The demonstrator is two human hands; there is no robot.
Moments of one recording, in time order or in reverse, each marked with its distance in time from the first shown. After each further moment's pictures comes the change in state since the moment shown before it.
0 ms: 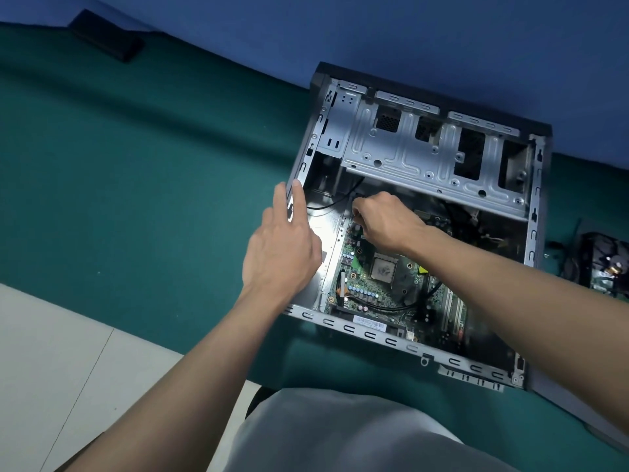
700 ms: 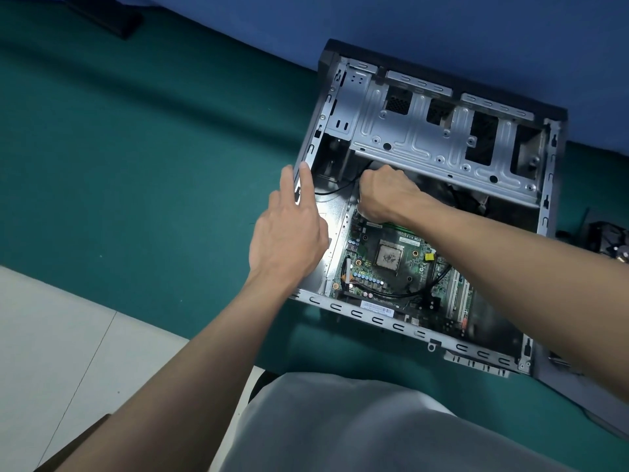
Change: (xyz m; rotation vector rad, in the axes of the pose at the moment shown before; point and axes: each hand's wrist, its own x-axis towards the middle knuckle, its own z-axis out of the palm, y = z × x) left_hand 0.000 -0.001 0.001 -0.023 0.013 0.001; right_hand 0.023 -0.012 -0.010 0.002 -0.074 0.188
